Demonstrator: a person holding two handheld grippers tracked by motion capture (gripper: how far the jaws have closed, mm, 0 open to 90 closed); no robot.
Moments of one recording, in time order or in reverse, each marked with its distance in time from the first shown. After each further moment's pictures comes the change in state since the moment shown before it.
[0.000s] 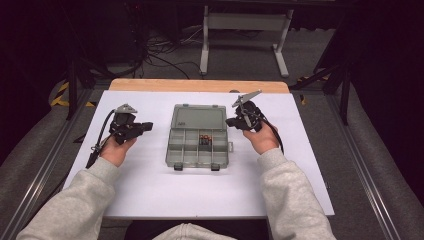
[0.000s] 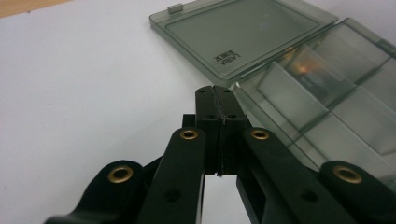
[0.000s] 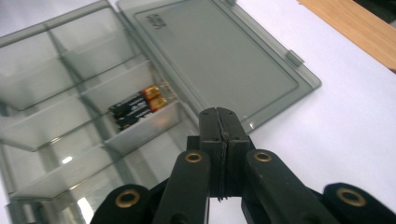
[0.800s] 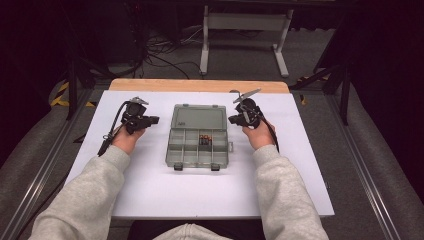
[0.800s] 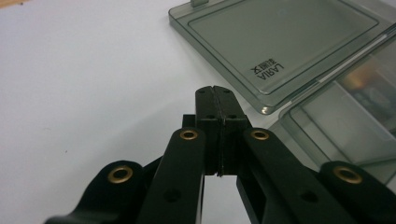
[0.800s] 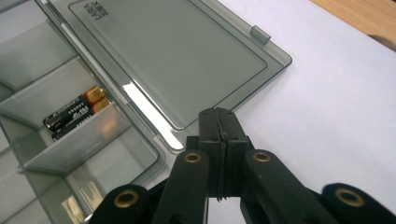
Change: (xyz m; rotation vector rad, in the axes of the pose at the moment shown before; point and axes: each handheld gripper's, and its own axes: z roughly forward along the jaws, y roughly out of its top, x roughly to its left) left arm 0.017 0.020 0.043 0.081 0.026 -0.012; right arm -0.026 -0.007 0.026 0.028 -0.056 0.109
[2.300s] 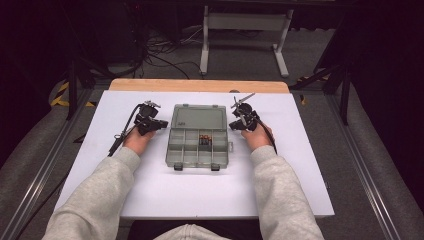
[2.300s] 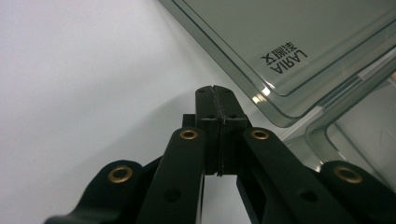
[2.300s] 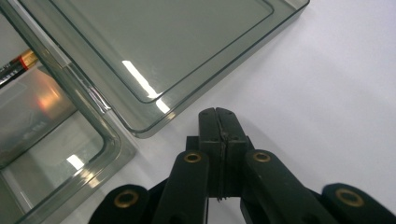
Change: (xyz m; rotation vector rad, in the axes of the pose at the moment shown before) left arm -0.006 0.002 0.044 0.079 -0.022 -0.023; right arm -0.012 -0.014 0.035 0.128 0.001 0.033
